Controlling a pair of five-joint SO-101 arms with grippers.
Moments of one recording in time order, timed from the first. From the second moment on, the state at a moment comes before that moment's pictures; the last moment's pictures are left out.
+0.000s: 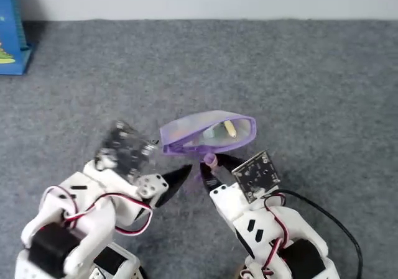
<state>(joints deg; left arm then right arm) 25.6 -68.0 34.6 82.2 -7.2 -33.1 -94.4 67.4 59.3 3.6</state>
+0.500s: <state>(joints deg) 10.9 -75.0 58.8 63.2 -20.2 -32.1 -94.2 67.4 58.9 3.6</state>
